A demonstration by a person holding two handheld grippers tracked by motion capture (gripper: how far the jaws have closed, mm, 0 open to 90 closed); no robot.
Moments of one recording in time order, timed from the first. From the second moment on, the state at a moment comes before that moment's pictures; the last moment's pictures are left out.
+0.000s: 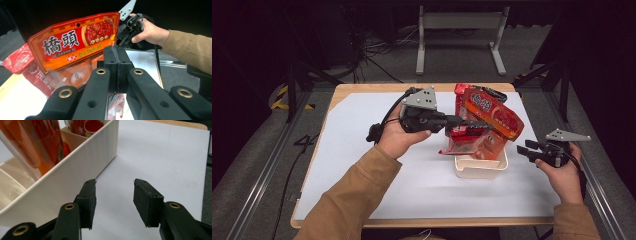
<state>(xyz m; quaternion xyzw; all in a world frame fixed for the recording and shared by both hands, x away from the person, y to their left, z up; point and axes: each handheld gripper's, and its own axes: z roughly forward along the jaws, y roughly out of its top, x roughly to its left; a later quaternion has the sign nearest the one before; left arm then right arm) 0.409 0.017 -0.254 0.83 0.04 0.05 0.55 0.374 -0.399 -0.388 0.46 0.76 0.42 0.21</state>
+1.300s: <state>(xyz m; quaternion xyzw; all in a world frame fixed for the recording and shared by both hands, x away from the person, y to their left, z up) 0.412 -0.033 -0.282 0.83 0.00 0.03 0.56 0.372 -0.403 -0.388 0.46 0.75 0.42 0.21</state>
